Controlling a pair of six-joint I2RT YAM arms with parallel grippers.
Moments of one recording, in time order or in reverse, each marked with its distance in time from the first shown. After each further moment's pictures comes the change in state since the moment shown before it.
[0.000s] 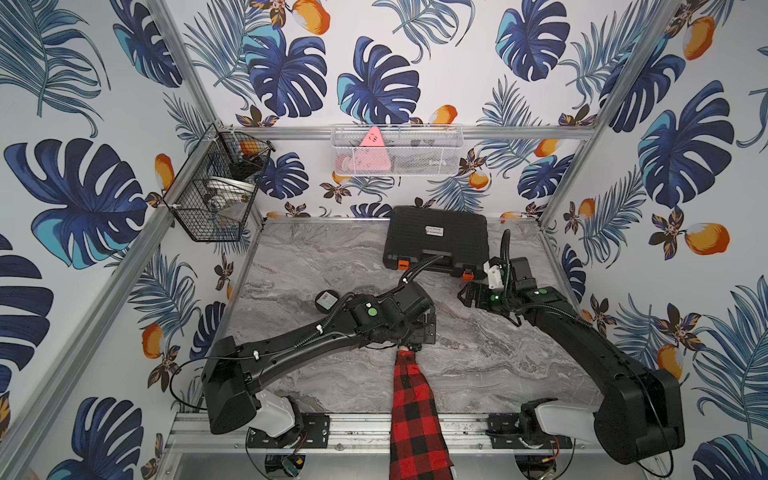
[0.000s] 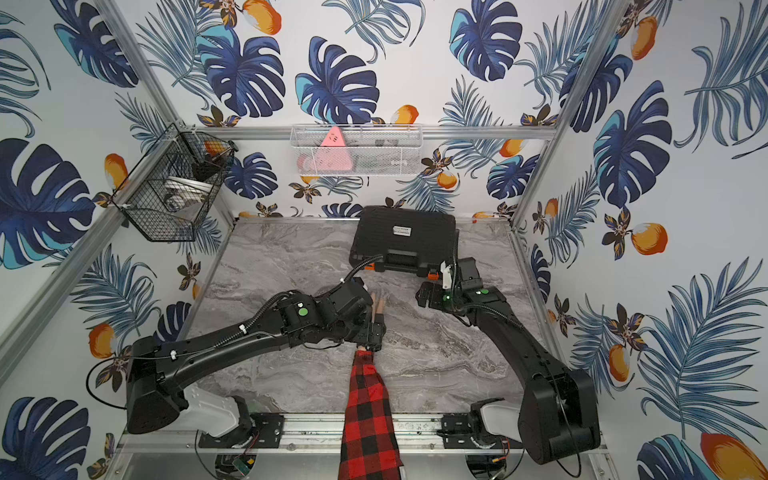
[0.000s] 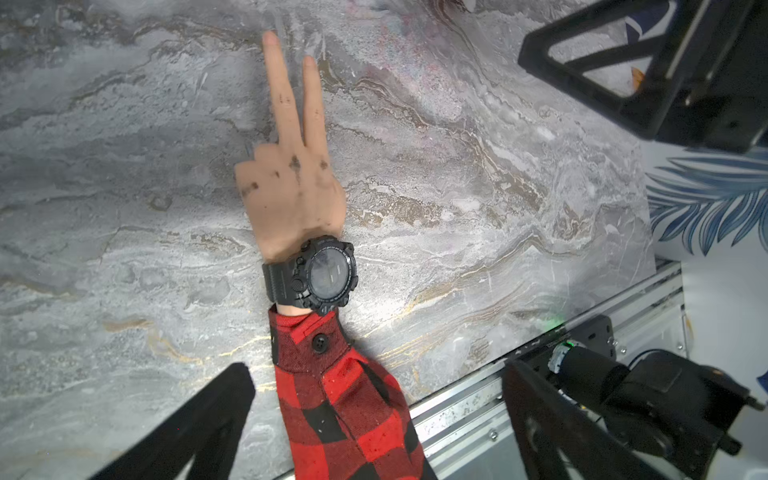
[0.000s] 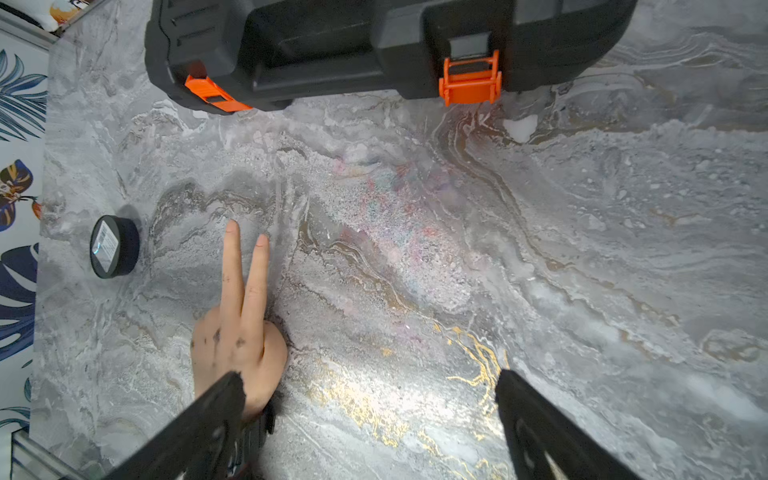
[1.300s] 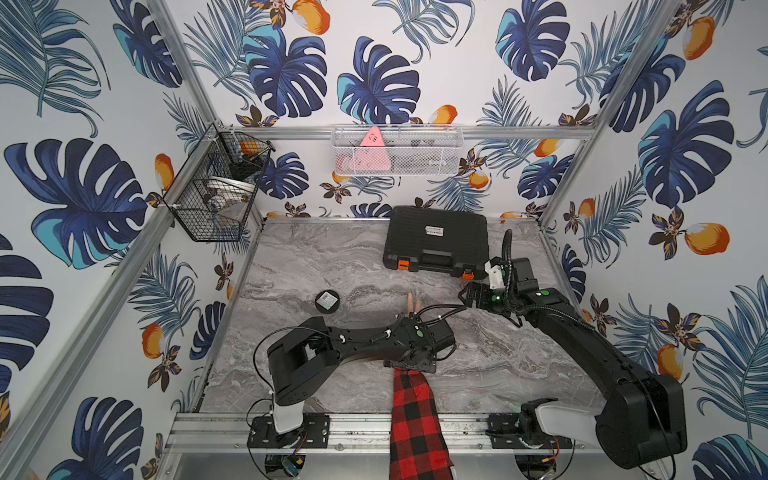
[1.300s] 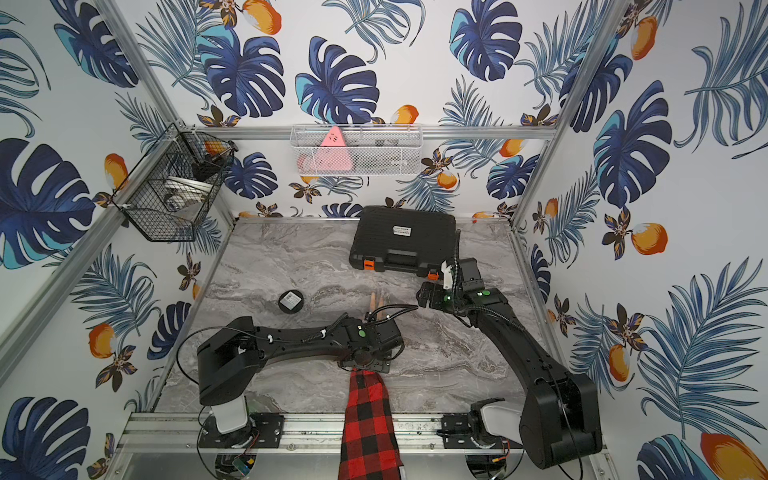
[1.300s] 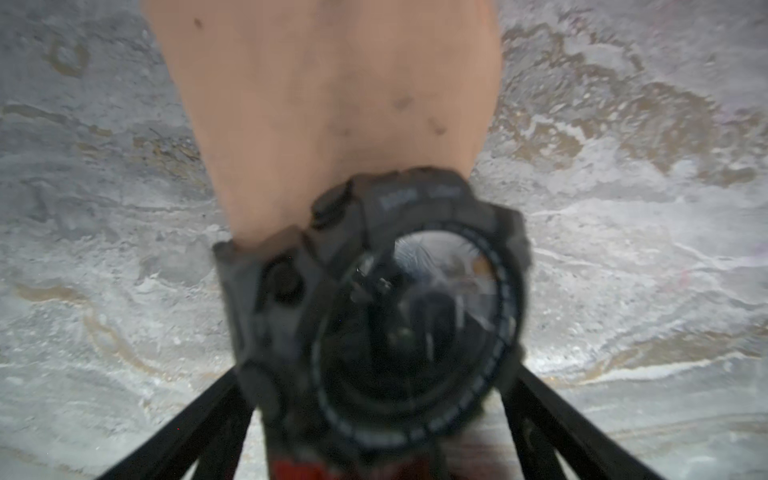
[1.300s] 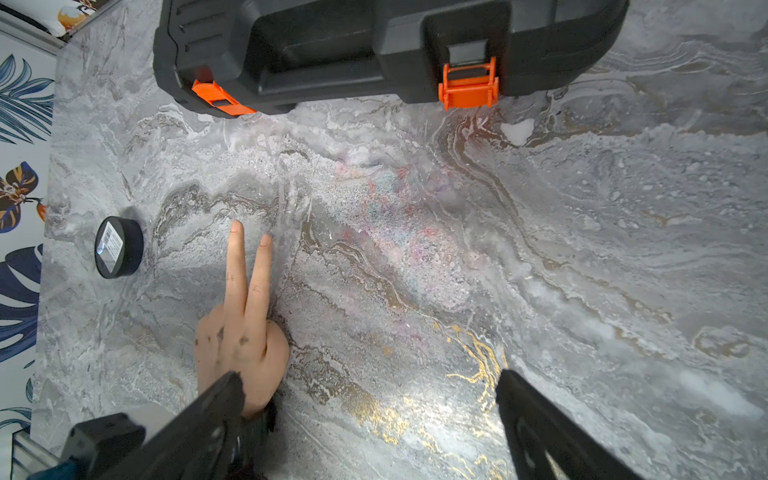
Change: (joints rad) left arm -0.098 0.372 -0.087 0.039 -0.086 -0.099; right arm 0.000 -0.014 -0.008 0.003 -0.006 0.000
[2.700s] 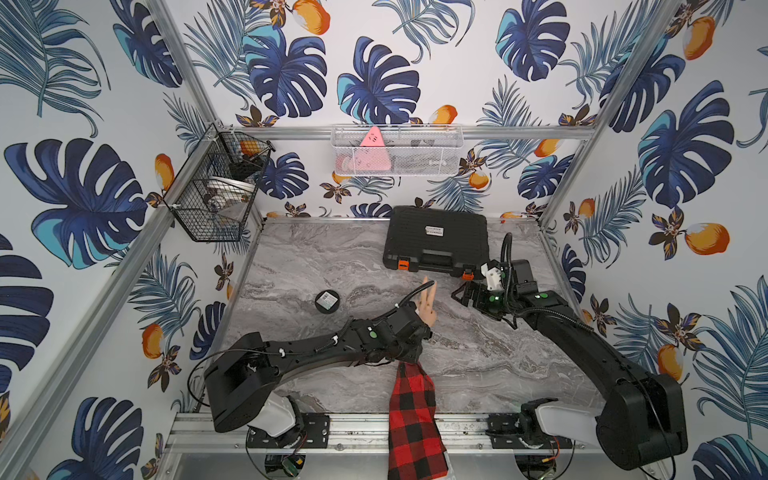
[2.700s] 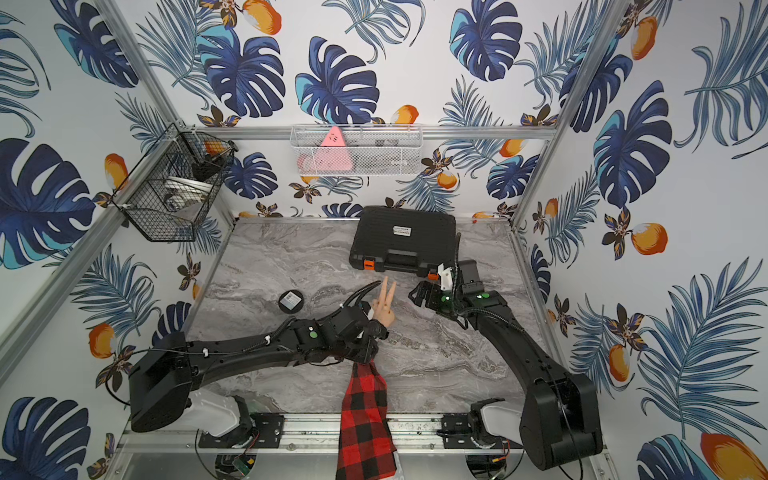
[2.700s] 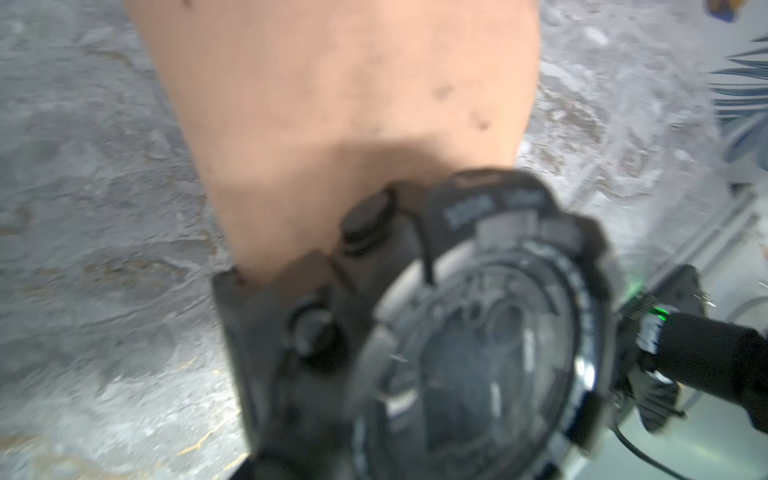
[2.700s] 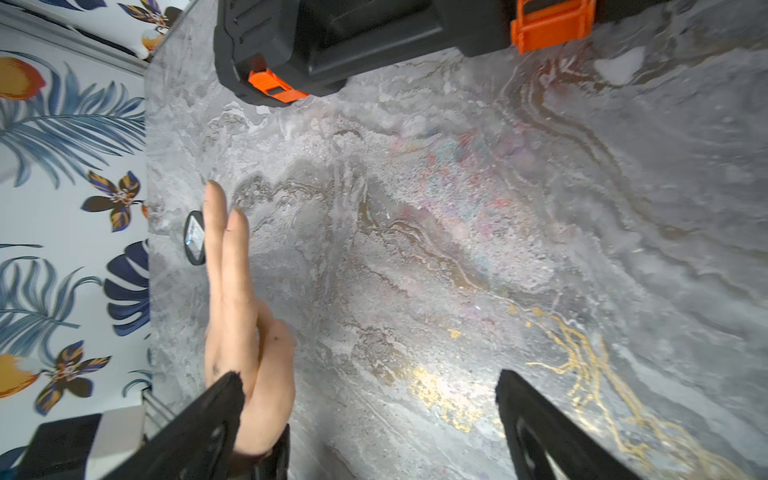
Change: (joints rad) left arm 0.126 -0.381 -0.344 0.473 0.237 0.311; right arm 0.002 -0.018 -0.051 0.086 -0.204 0.176
